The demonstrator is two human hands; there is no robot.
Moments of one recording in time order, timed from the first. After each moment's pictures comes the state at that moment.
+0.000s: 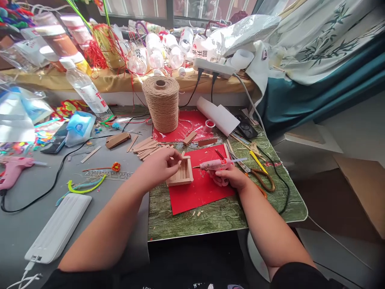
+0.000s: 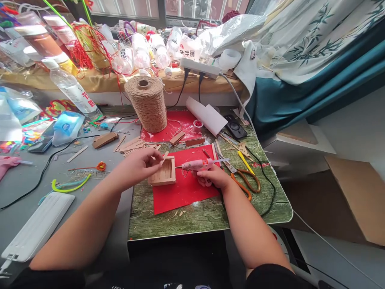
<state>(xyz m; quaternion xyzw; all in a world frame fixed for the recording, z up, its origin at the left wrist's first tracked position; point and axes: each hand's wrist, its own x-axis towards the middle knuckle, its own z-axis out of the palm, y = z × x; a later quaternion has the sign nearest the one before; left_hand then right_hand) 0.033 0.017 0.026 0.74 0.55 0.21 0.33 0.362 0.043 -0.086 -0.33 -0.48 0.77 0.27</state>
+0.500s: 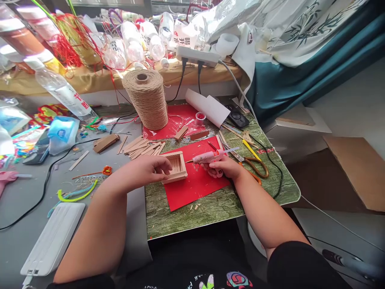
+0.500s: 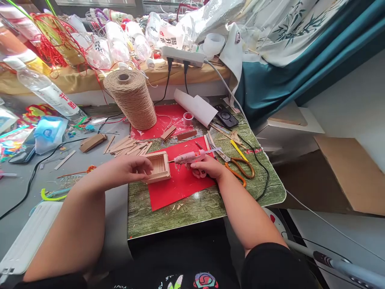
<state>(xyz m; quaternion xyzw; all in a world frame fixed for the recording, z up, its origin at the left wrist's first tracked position) 0.010 0.024 0.039 0.78 0.47 0.01 0.42 0.359 0.044 -0.077 -0.30 -0.48 0.77 0.29</state>
